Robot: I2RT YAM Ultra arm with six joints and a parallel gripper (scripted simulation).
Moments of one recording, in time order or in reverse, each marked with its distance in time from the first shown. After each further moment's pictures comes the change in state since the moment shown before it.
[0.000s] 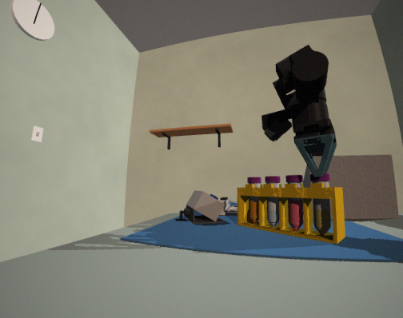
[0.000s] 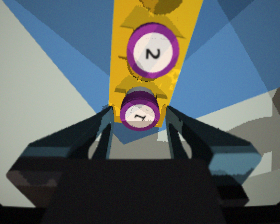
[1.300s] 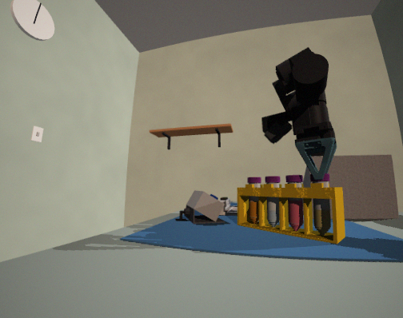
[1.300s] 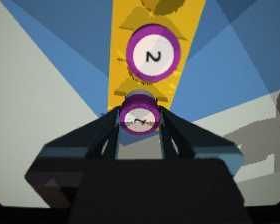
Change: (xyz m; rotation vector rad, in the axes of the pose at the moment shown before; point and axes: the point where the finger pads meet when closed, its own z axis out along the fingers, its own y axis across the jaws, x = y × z) arm 0.000 0.000 0.005 -0.003 -0.001 0.000
